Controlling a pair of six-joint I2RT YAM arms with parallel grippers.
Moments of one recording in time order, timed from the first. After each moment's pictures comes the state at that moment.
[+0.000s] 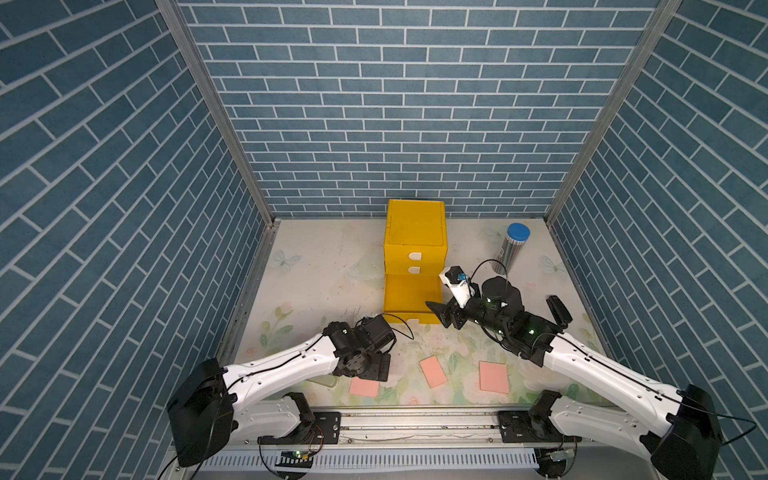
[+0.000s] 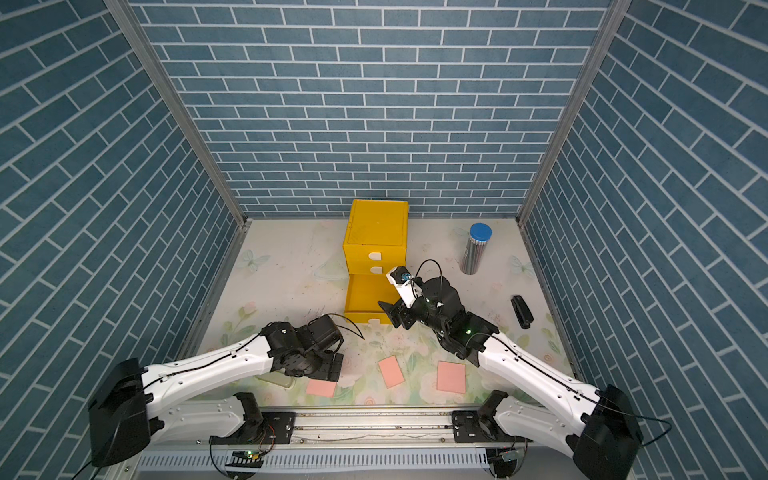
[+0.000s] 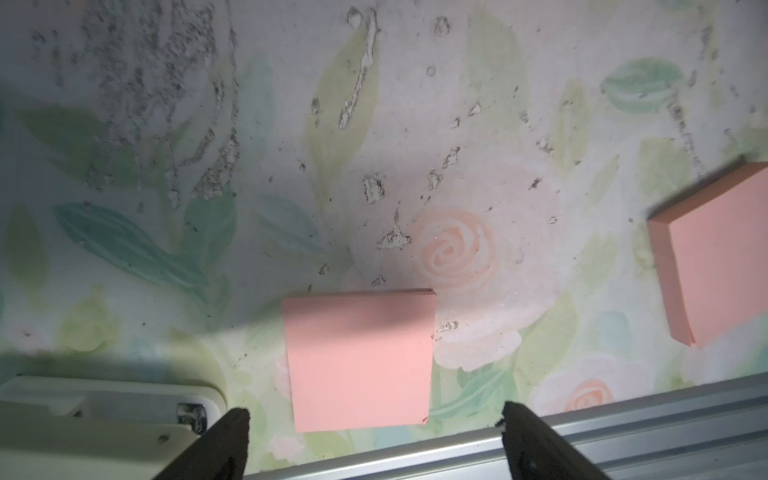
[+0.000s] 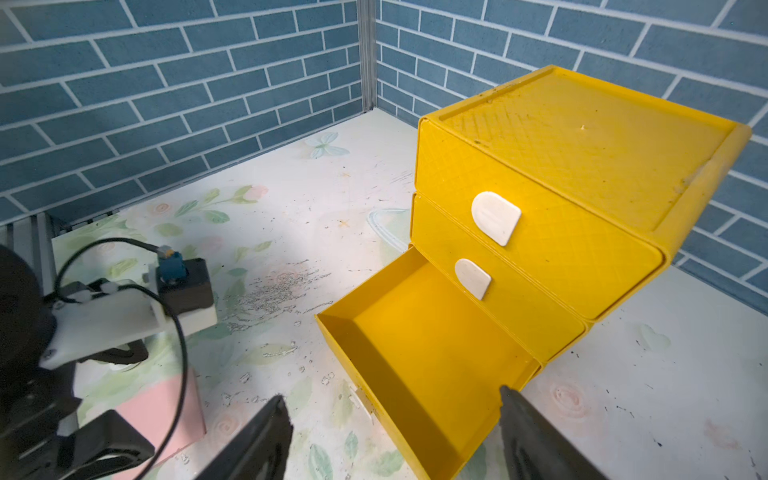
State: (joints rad) left arm -0.97 1.22 0.73 -0.92 -0.04 -0.82; right arm 0.82 1.04 0.74 -0.08 -0.10 -0.05
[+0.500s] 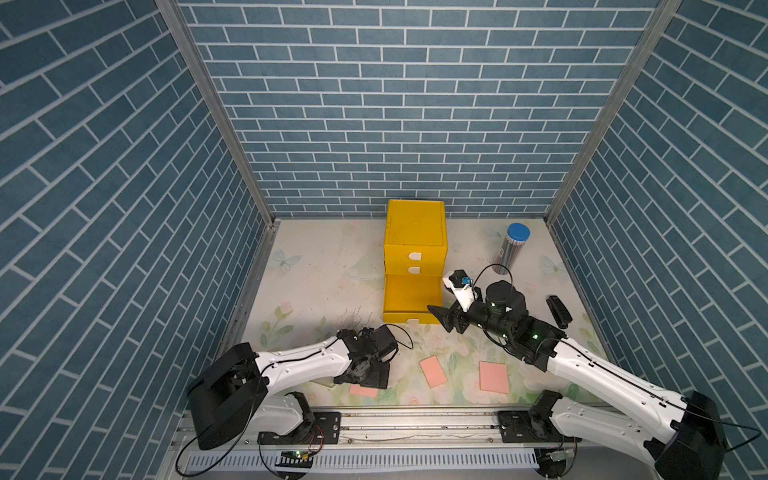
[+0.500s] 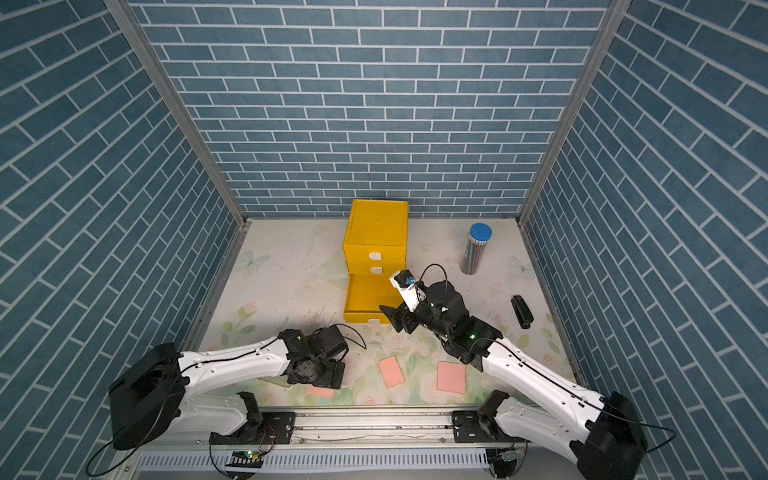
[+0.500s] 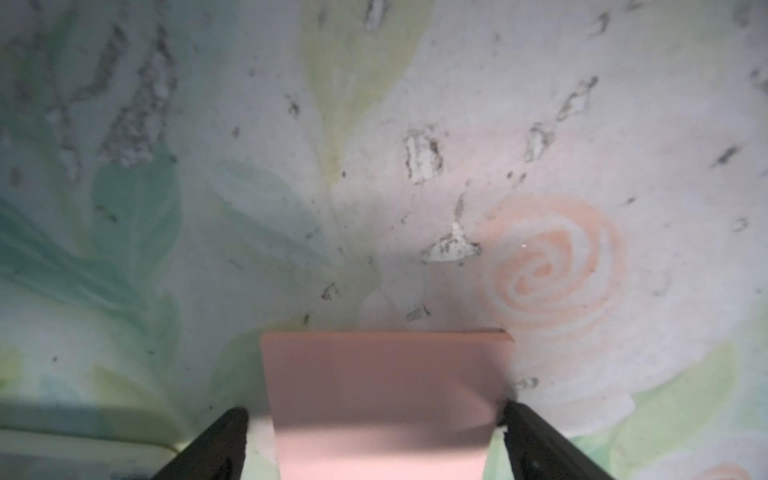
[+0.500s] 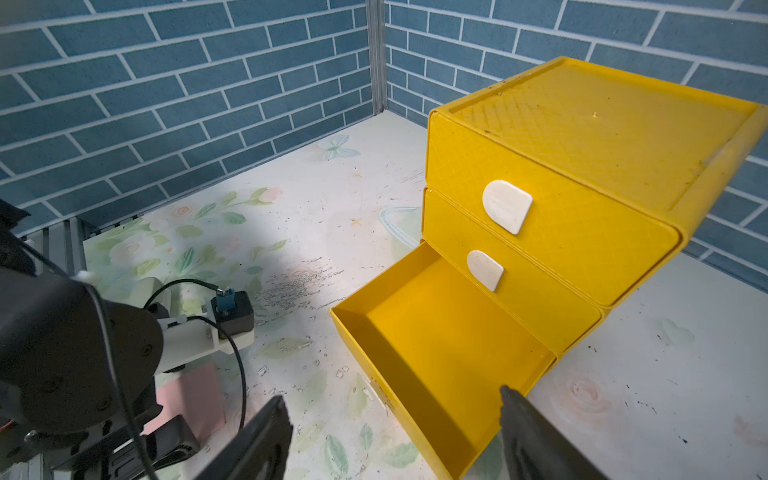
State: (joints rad) left arm -0.97 1.33 0.62 -0.78 -0.03 -0.85; right arm 0.82 0.99 0.69 -0.07 -0.14 -0.02
